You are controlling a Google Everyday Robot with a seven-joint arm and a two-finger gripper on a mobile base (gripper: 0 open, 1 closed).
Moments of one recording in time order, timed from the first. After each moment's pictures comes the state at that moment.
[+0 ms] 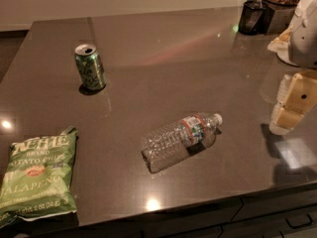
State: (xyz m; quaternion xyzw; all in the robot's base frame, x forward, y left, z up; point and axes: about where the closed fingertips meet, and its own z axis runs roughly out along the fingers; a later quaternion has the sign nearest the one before) arm 0.438 -0.217 0.976 -0.60 0.78 -0.03 0.16
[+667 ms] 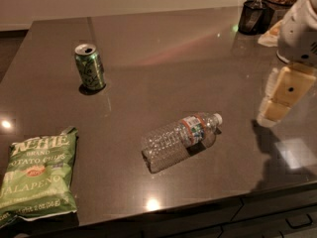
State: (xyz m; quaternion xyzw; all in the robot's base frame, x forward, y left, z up) arm 0.452 -0.197 0.981 -0.61 0.77 -0.03 0.18
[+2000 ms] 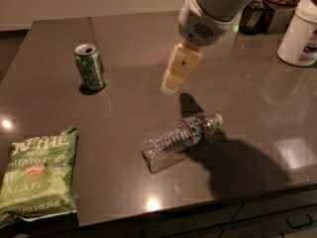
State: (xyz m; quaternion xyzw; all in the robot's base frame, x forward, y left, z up) arm 0.544 -0.051 0.975 -0.60 0.75 0.02 0.26
